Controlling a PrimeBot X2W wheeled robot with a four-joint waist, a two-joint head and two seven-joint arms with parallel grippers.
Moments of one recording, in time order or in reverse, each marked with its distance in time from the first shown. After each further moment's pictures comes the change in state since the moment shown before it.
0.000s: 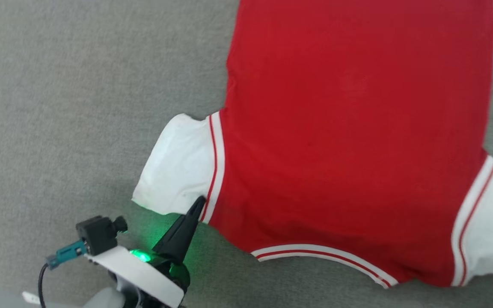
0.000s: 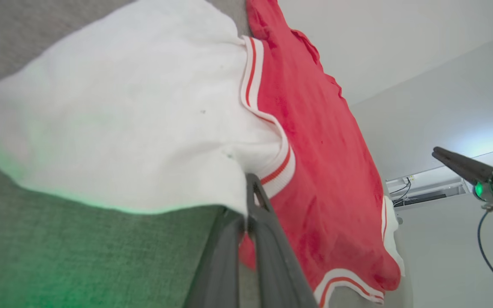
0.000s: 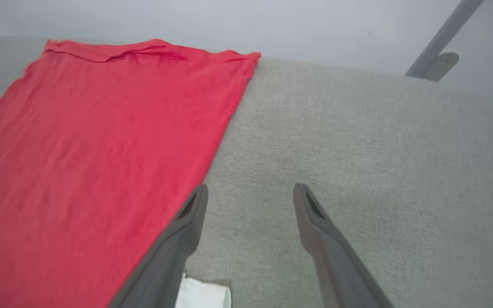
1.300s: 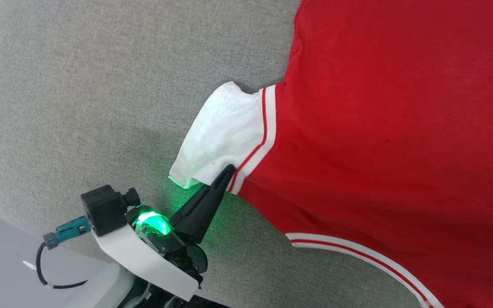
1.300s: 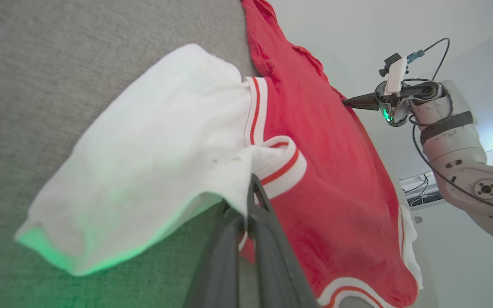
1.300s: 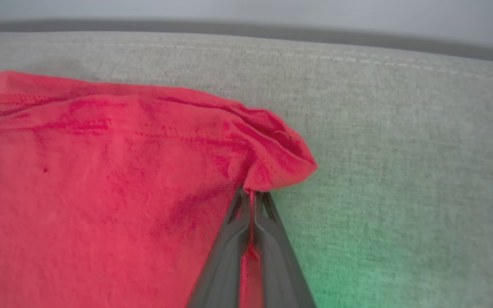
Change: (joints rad) left arm -0.121 0.023 -0.050 -0.201 0.084 0.000 0.000; right arm -1.023 0.031 0.281 0.961 -0.402 0.000 0.195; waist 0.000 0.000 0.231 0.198
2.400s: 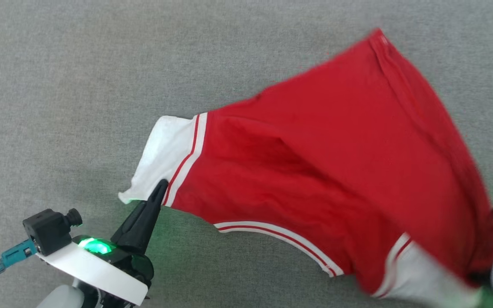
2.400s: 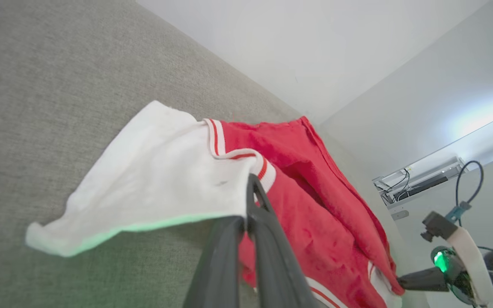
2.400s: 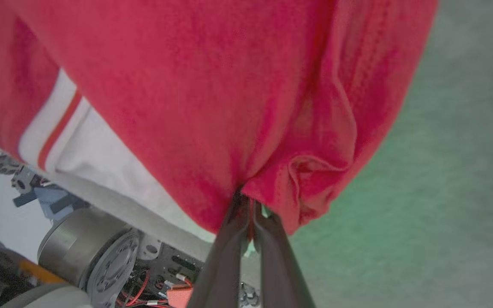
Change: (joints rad) left arm 0.162 0.094 0.164 0.029 -0.017 0.046 -0.002; right arm 1.344 -0.114 0.073 -0.953 0.499 0.000 0.055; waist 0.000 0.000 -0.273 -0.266
